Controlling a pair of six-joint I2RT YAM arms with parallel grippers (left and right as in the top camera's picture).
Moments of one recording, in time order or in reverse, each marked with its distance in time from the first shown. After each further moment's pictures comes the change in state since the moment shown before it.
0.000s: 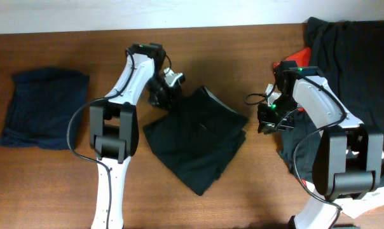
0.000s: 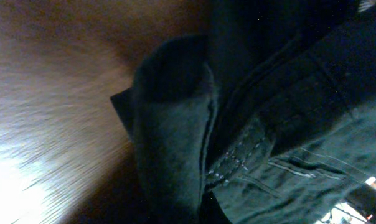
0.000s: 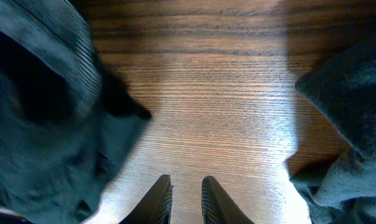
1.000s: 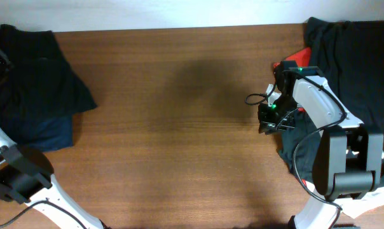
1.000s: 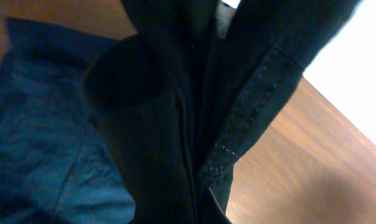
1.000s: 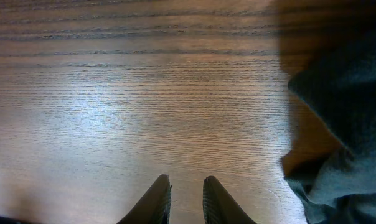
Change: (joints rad) left arm 0.835 -0.308 0.289 0.103 -0.180 -0.291; right arm 0.000 0.000 0.001 -0.003 0.017 -0.001
